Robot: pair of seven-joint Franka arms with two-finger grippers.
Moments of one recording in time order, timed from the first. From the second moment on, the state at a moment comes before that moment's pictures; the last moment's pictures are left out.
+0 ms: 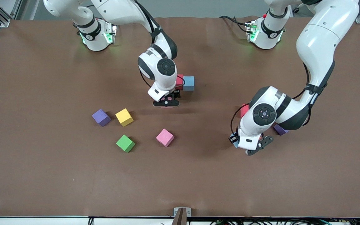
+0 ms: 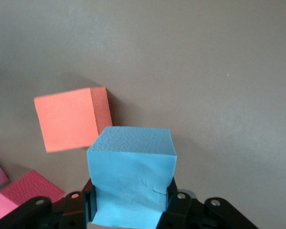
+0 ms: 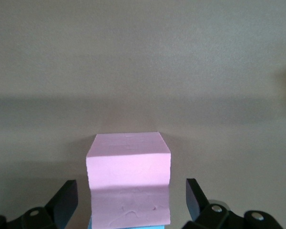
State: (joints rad) left arm 0.14 0.75 -0.69 -1.55 0.53 2.08 -1.31; right arm 0.90 0.56 -0.10 -1.84 0.04 2.29 0.75
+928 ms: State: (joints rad) left arm -0.02 0.75 -0.71 -1.59 0.55 2.12 -2.35; right arm 0.74 0.35 -0.12 -1.81 0.04 2.04 0.75
